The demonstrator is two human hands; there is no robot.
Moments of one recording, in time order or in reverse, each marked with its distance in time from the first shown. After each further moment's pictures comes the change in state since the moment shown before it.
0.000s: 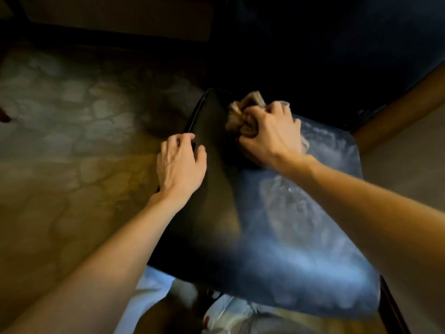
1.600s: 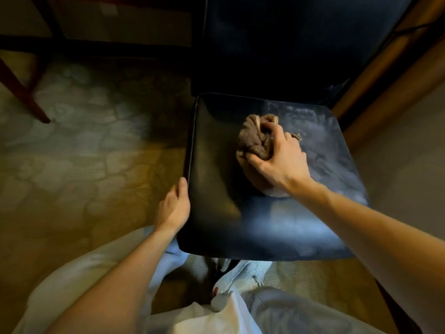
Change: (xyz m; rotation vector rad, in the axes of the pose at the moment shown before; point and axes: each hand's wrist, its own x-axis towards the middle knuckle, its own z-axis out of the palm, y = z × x) left_hand -0.132 -0.057 -0.015 -0.332 -0.318 -0.544; right_hand -0.122 0.003 -0.029 0.418 -0.127 0.162
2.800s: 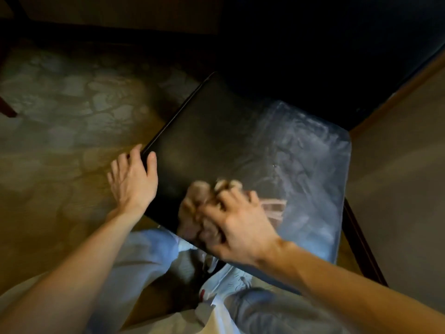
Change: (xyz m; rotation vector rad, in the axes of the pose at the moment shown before) left_hand 0.054 0.027 -0.016 0.404 0.450 0.329; right_hand -0.076 0.014 0.060 -0.364 -0.162 -0.642
